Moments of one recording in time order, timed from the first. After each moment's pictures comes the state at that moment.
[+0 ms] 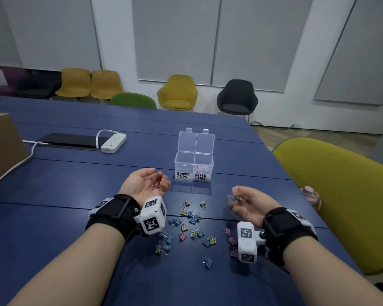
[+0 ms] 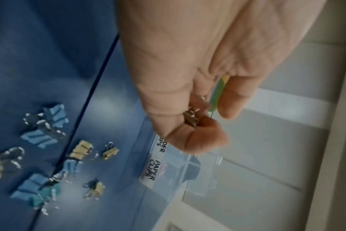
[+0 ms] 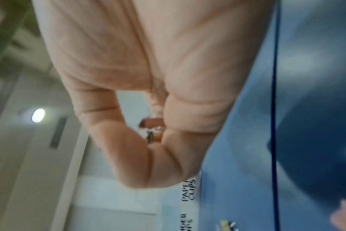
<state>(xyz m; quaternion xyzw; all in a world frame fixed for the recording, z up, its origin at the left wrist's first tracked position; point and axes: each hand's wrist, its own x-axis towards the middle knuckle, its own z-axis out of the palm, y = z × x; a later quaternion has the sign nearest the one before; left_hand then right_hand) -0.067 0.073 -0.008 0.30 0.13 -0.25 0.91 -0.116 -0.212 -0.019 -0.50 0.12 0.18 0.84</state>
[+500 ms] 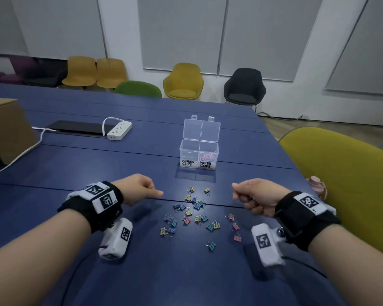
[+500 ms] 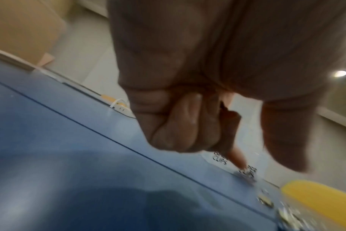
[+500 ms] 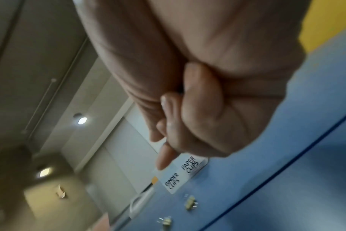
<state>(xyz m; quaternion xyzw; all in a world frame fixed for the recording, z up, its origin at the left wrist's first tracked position) -0.096 0.113 -0.014 0.92 -0.03 -0.21 0.33 -0.137 -0.208 -0.002 -0.77 0.09 0.21 0.59</state>
